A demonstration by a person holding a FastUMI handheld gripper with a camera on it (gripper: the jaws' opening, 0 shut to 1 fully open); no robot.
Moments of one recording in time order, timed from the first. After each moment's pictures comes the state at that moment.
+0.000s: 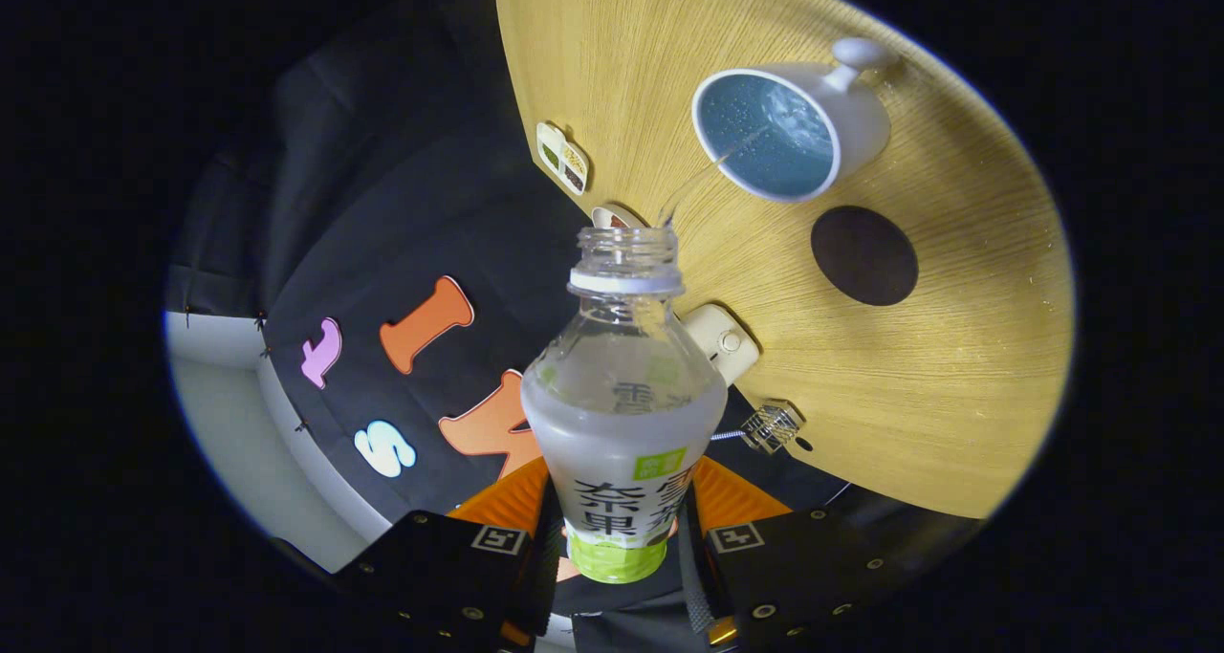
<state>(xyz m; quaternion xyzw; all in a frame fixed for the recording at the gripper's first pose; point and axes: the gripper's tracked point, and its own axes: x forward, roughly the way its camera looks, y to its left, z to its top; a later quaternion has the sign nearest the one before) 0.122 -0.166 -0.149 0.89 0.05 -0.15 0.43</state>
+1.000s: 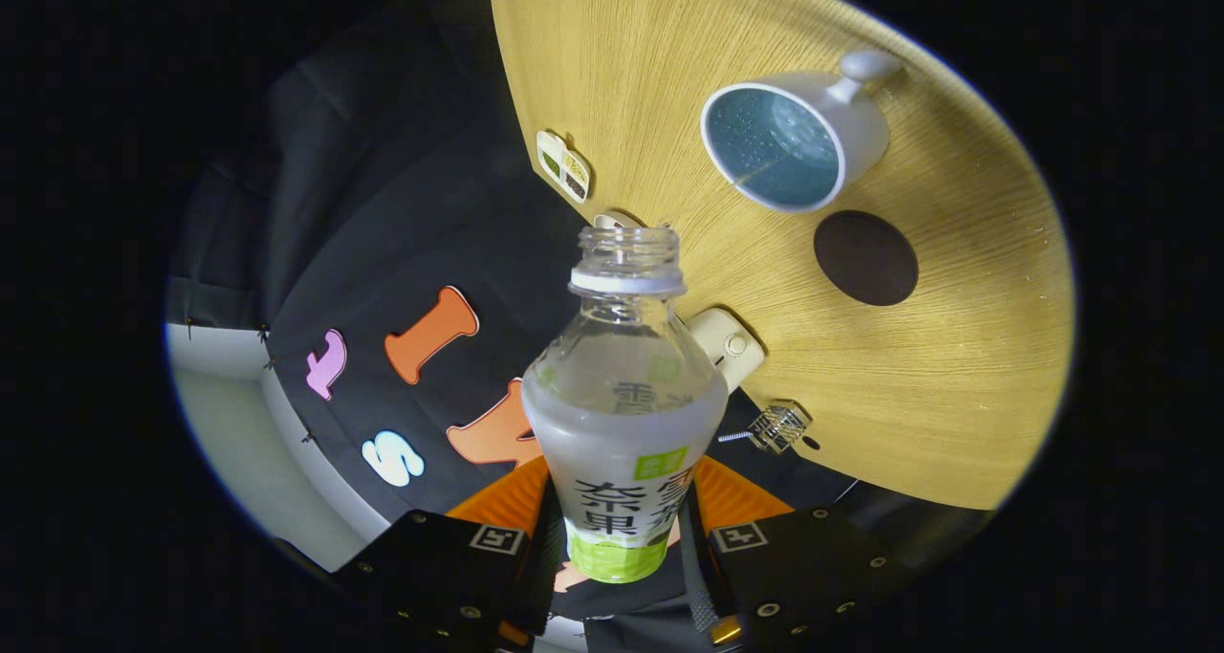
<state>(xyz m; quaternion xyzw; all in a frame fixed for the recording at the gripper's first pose) 0.119 -0.173 -0.145 0.89 0.04 -0.16 0.43</state>
